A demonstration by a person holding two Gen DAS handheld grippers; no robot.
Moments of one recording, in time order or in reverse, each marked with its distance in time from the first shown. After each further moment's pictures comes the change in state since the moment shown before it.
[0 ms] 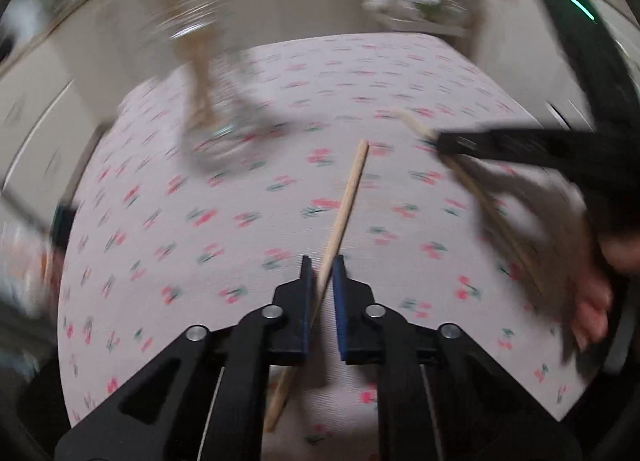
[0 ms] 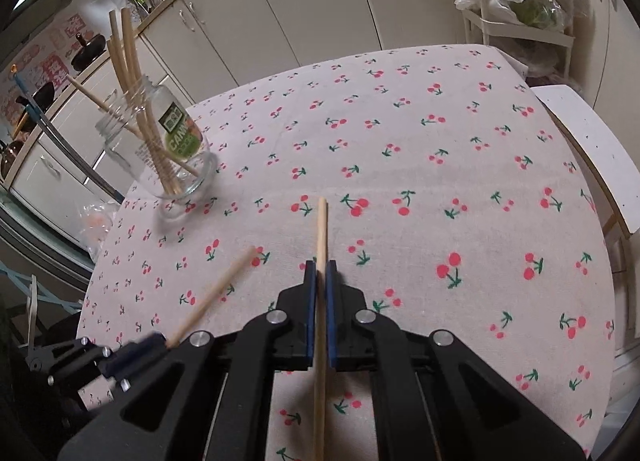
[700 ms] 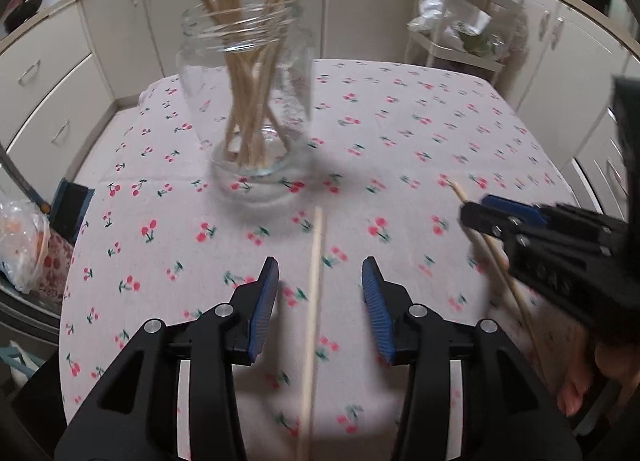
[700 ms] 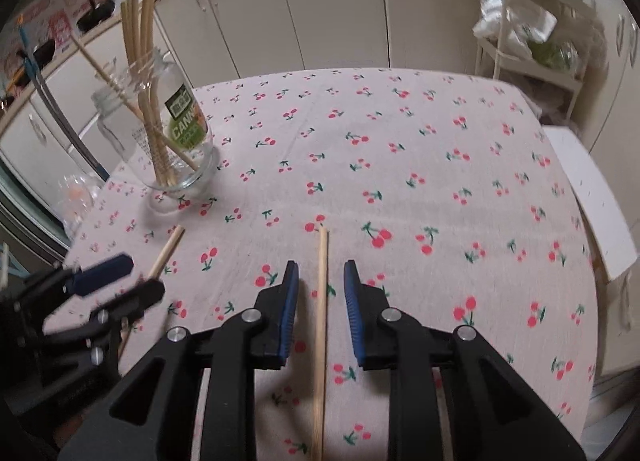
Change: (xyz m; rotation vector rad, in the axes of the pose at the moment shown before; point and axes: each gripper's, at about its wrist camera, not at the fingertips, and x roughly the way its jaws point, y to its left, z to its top) left arm 0.027 0.027 0.049 -0.086 -0.019 -0.009; right arm 0.018 0.031 0.016 -0.173 -0.014 -0.129
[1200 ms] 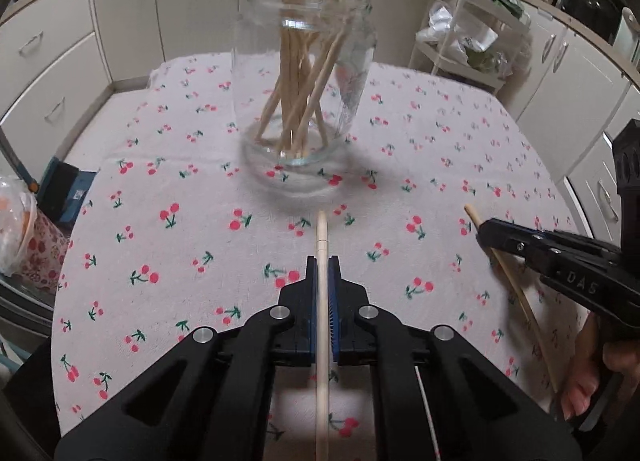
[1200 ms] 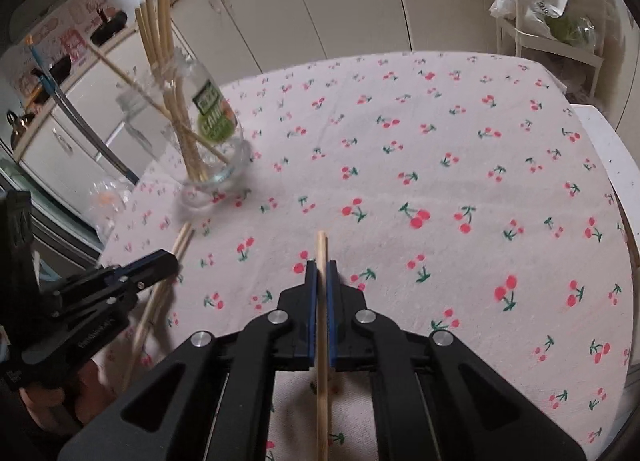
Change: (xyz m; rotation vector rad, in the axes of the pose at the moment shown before) left arm 0.002 0.040 -0.011 -0.054 0.003 -0.079; right arm -0.001 0.002 -0.006 0.061 0.038 0.147
